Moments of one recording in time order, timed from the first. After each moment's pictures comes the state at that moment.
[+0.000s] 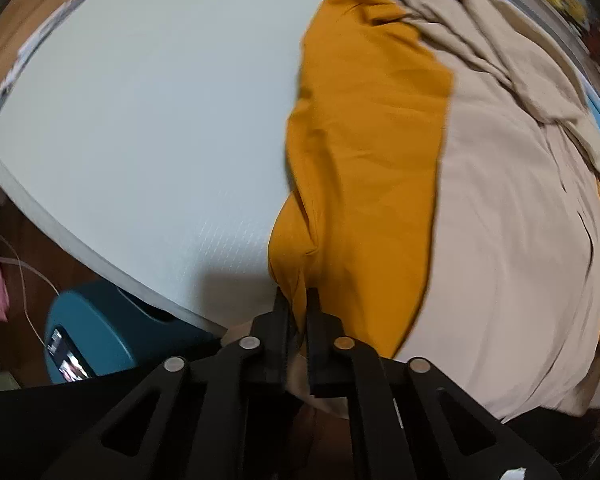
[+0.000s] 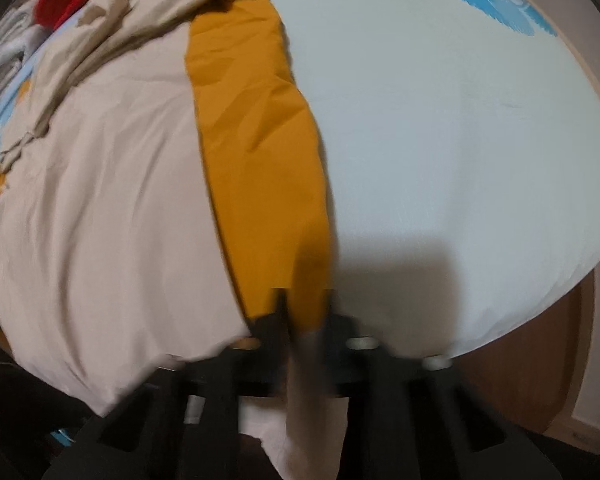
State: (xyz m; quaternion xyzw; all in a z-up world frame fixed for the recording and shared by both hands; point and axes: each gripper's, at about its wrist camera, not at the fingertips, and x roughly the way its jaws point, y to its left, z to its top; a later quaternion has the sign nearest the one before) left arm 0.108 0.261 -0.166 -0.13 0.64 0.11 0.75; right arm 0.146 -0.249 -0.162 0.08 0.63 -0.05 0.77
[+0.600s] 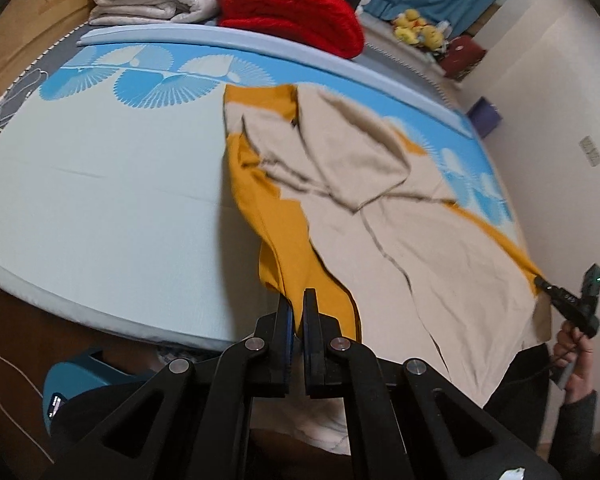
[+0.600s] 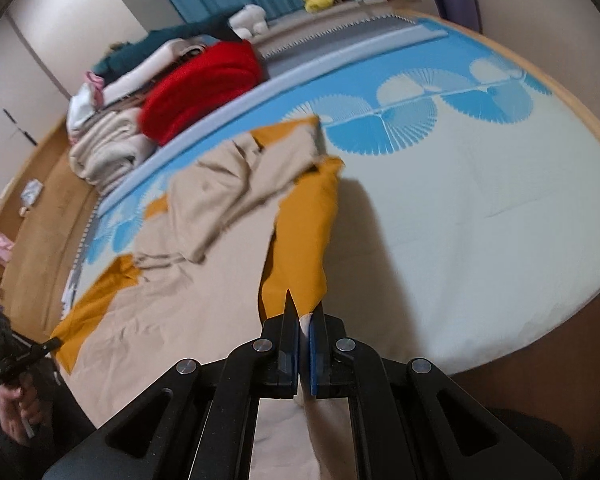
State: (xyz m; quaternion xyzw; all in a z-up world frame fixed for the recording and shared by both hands) left arm 0.053 0.278 0.025 -0.17 0.51 -0.11 0.83; right arm 0.081 -0.260 0.020 0.19 0.45 0.06 0.87
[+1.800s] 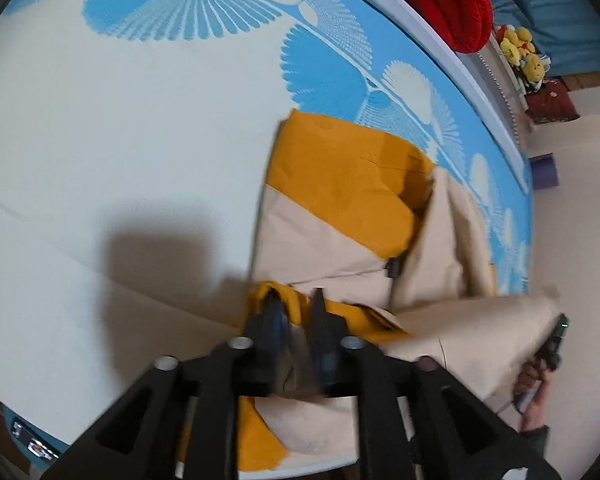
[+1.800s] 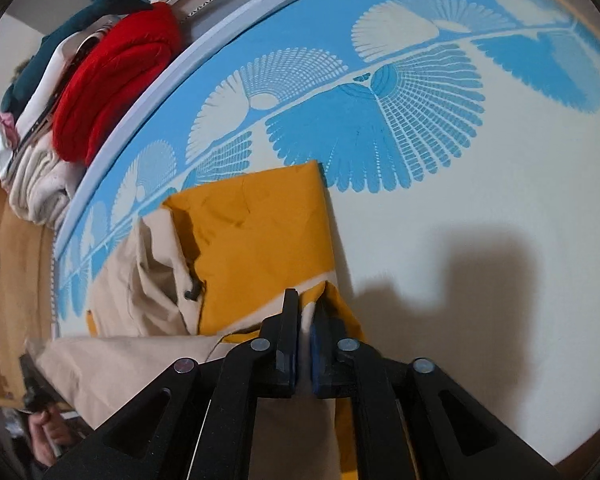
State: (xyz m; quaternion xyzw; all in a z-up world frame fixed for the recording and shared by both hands) left arm 0.306 0.333 -0.117 -0.31 0.63 -0.06 0.71; right arm 0.371 -0.321 -0.104 0.25 0.56 0.01 0.79
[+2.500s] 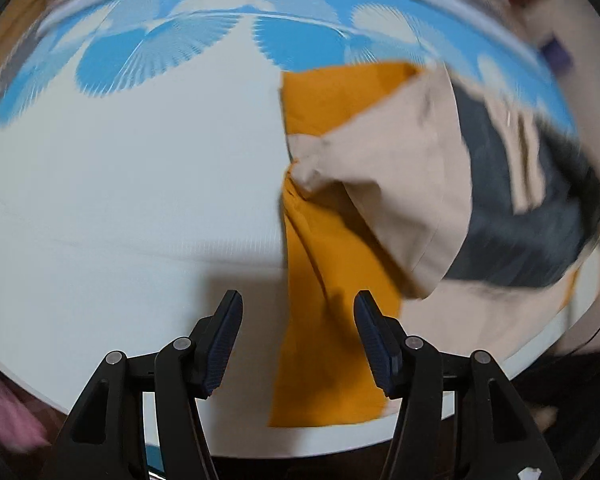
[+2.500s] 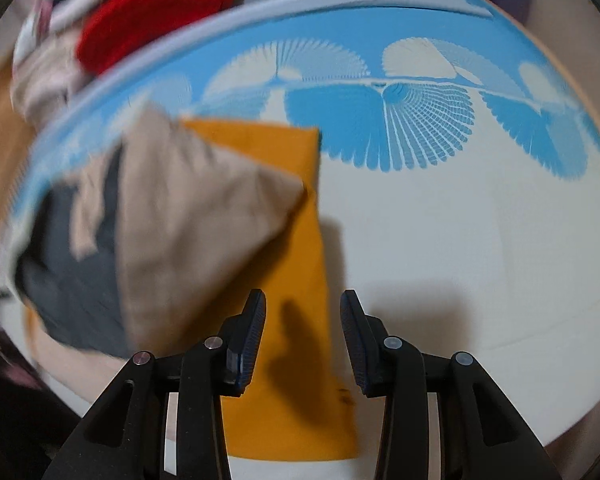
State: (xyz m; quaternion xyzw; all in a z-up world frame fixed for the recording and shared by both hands) left arm 0.259 0.294 -0.105 -0.04 0.65 -0.05 0.76; right arm 0.310 -0.291 -0.089 0.04 0.57 0.03 0.82
